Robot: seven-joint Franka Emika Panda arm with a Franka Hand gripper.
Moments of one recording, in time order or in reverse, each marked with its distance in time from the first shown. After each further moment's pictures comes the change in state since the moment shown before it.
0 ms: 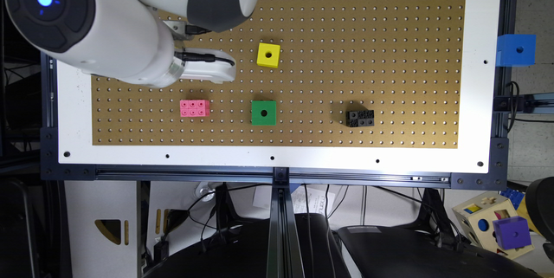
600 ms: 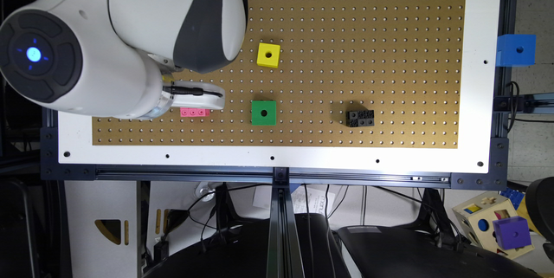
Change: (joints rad) arm -0.004 0.147 0.000 0.152 0.000 0.004 -0.001
